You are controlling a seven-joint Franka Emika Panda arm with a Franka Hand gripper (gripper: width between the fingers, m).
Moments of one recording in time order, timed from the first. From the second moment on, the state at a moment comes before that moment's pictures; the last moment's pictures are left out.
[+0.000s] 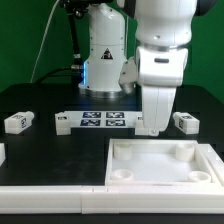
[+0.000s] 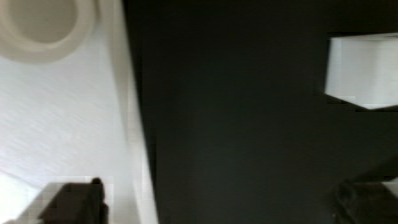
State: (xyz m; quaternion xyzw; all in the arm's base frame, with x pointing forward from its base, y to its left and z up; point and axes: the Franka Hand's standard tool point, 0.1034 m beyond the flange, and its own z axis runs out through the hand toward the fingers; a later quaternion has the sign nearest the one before) arm 0.475 0.075 0.063 -0.76 -0.63 0.10 0.09
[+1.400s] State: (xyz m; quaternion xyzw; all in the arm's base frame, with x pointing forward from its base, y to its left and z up) arm 0.443 0.102 0.069 -0.97 -0.18 0.15 0.03
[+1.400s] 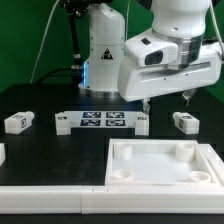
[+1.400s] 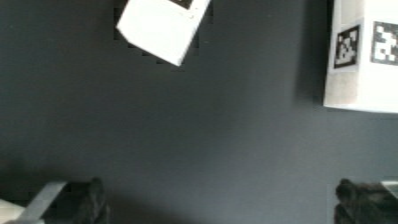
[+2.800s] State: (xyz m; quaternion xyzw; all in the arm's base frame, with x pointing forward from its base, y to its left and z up) arm 0.402 0.157 0.049 -0.95 -0.17 0.25 0.01
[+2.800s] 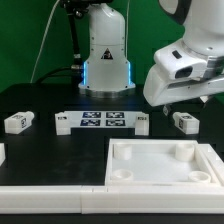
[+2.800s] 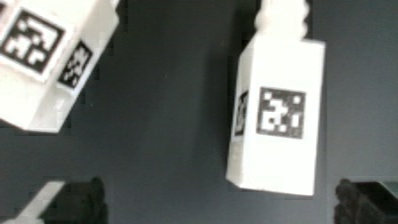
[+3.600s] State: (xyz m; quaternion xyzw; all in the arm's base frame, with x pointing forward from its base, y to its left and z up) arm 0.369 0.173 0.018 -0.89 -0.15 0.43 -0.04
